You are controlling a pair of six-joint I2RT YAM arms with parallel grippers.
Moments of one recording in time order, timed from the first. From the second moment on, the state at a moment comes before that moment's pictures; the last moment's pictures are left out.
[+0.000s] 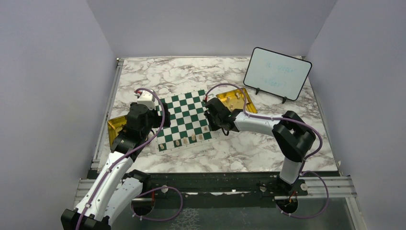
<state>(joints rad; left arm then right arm) -0.33 0.74 0.67 -0.35 -0.15 -0.20 0.84 1.81 1.10 -0.19 0.18 0.29</state>
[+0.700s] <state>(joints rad) -0.33 0.74 0.67 -0.35 -0.15 -0.20 0.86 1.83 1.15 -0.26 0.21 0.30</state>
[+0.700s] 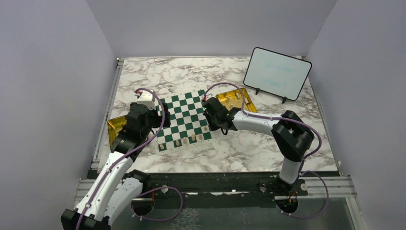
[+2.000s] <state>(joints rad) -0.33 0.74 0.67 -0.35 -0.15 -0.20 0.86 1.82 1.23 -0.33 0.28 0.31</state>
